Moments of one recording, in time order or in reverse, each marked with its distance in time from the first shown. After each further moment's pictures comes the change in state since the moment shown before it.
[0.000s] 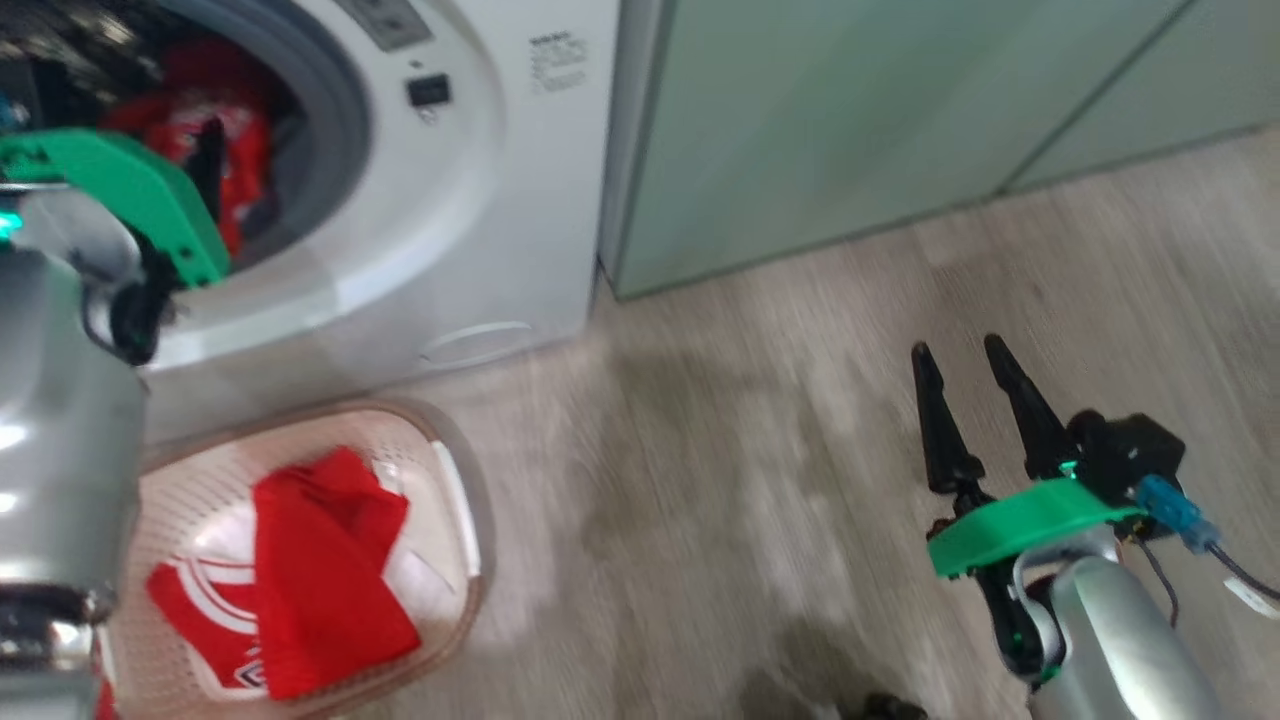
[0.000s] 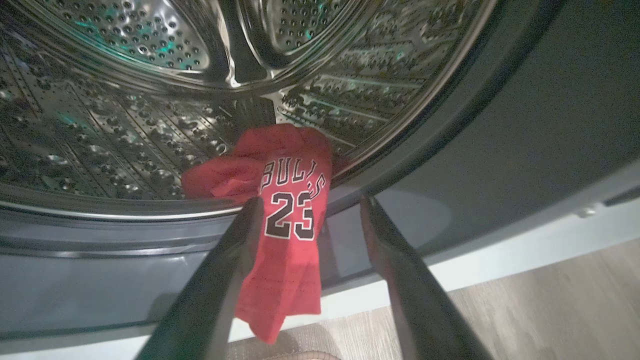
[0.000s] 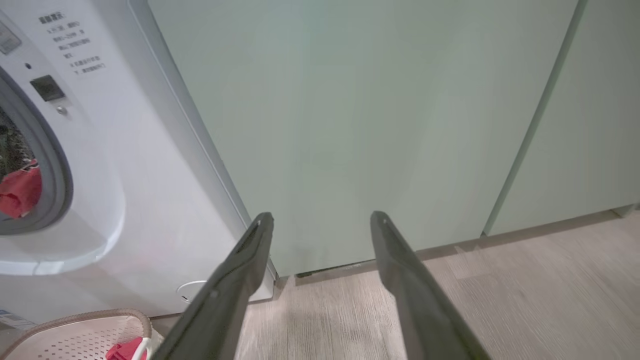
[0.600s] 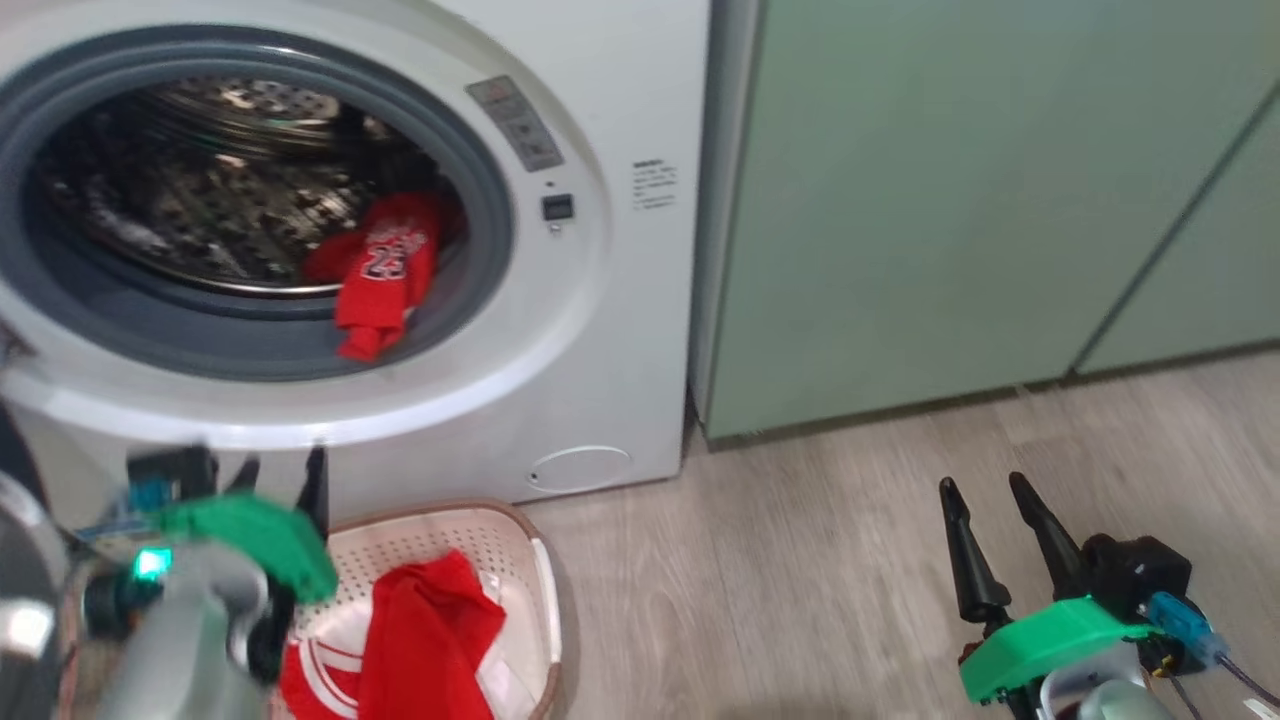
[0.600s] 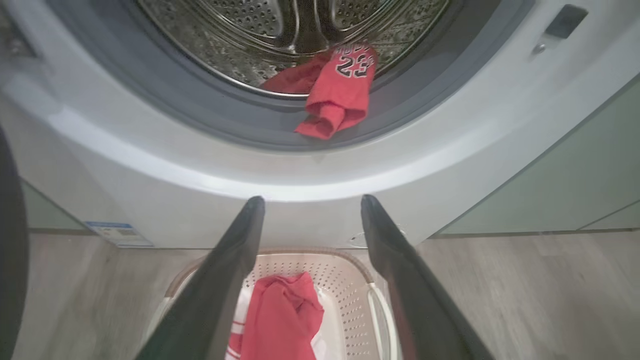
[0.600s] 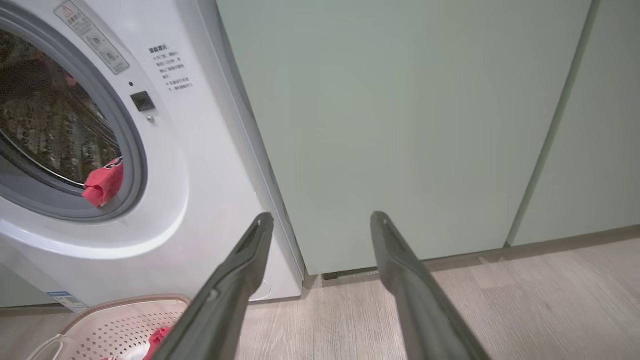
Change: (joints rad) left arm 0.574 -0.109 0.075 -0.149 0.028 0.018 -0.236; right arm 0.186 -0.028 -0.025 0.020 -0.006 0.000 0.000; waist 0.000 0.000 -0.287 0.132
